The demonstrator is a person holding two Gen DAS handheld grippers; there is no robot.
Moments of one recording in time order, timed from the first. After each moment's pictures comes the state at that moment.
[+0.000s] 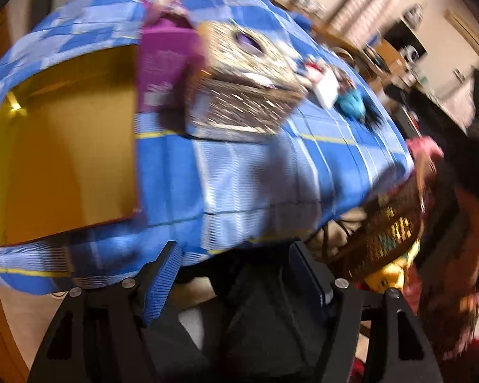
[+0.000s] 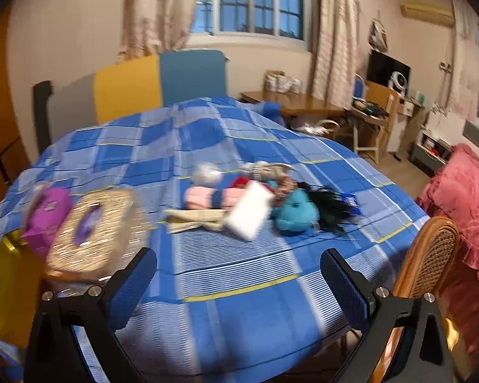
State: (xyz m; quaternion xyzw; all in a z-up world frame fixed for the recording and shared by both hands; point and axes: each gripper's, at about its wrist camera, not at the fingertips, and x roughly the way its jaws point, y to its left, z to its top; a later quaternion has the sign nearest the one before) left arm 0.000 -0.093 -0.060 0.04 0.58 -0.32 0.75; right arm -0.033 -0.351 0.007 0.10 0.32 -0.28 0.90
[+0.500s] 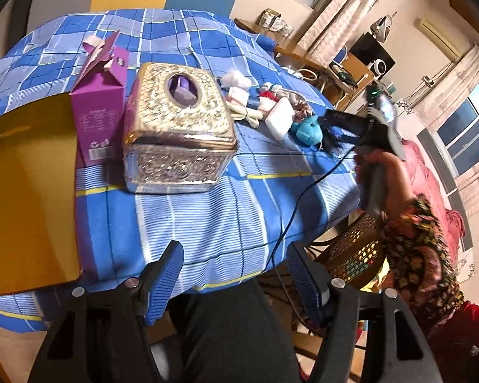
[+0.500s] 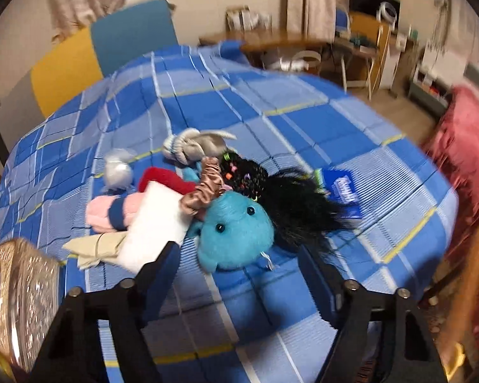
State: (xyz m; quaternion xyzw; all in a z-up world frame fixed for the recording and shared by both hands) left arm 0.016 -0.128 -0.024 0.00 0.53 -0.37 0.76; right arm 0.042 -0.535 -0.061 0.21 0.42 -0.29 0.83
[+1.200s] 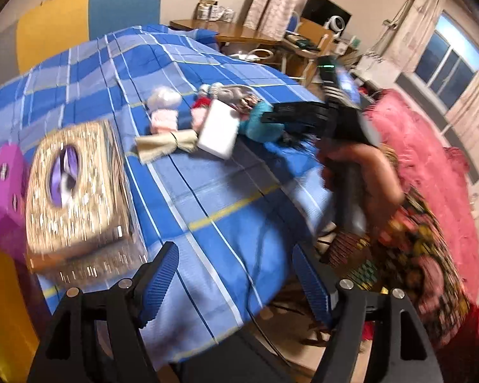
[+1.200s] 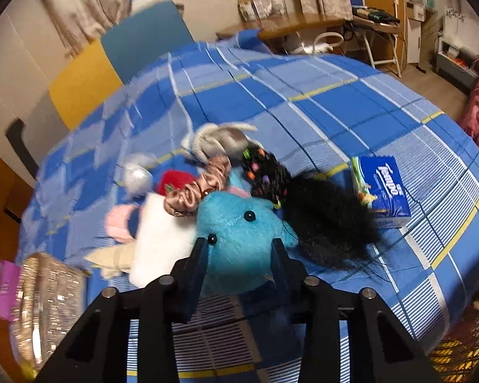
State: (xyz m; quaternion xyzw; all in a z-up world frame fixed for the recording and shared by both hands) left arm 0.025 -0.263 -0.015 0.13 0.48 -0.43 0.75; right arm 0.039 -0.550 -0.073 0.28 0.38 -0.21 0.86
